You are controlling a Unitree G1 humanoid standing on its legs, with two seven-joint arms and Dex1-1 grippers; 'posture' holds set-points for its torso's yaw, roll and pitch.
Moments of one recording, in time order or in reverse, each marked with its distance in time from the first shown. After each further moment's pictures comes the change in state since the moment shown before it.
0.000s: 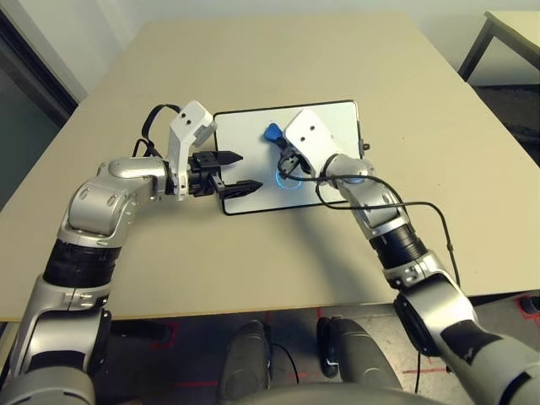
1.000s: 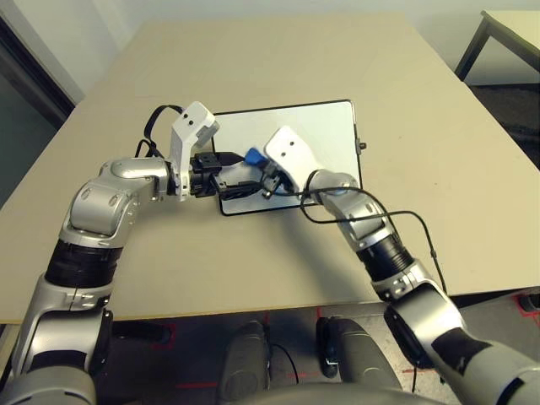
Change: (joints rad) left arm -0.002 -0.004 -0.005 -0.003 0.000 0.011 0.000; right arm -0.057 0.047 -0.014 0.062 0.014 0.049 -0.046
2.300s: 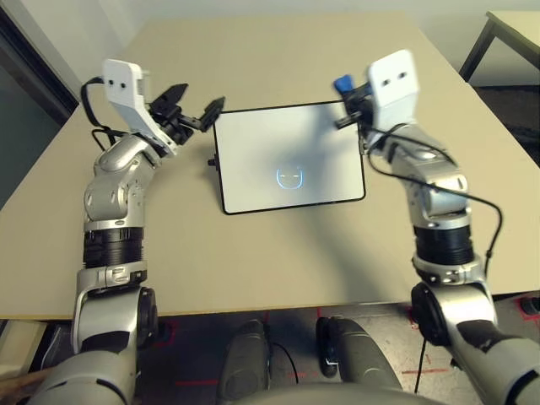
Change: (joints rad) left arm -0.083 -0.248 0.333 0.421 0.089 -0.618 0.487; right arm -0.035 -0.280 -0.477 -0.317 0.055 0.296 -0.317
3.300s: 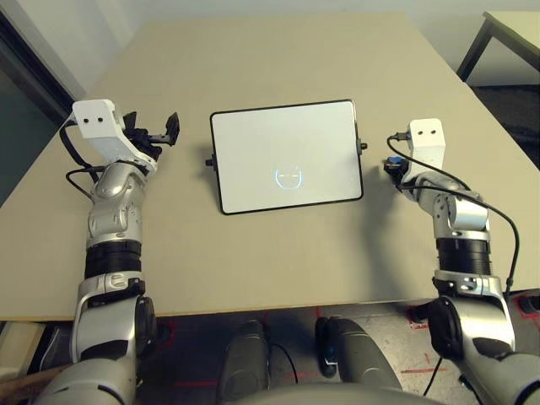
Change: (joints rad) left arm 0.053 -0.012 0.063 0.213 0.068 -0.208 0.289; right arm 0.117 0.012 -0.098 0.250 0.076 0.077 -0.072
